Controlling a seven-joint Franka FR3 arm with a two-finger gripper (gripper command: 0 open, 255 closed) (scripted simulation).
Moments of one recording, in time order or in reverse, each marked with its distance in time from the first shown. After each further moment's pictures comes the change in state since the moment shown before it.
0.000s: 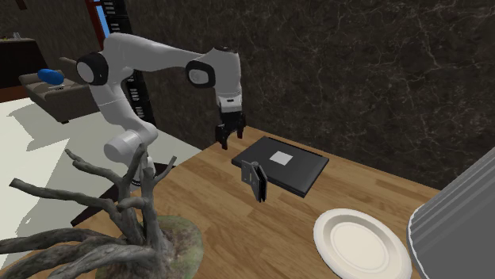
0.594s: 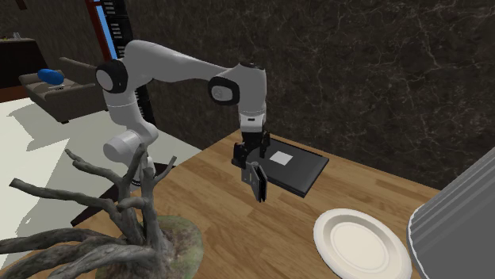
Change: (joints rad) arm -0.046 0.301 -0.021 0.249 -0.056 0.061 0.180
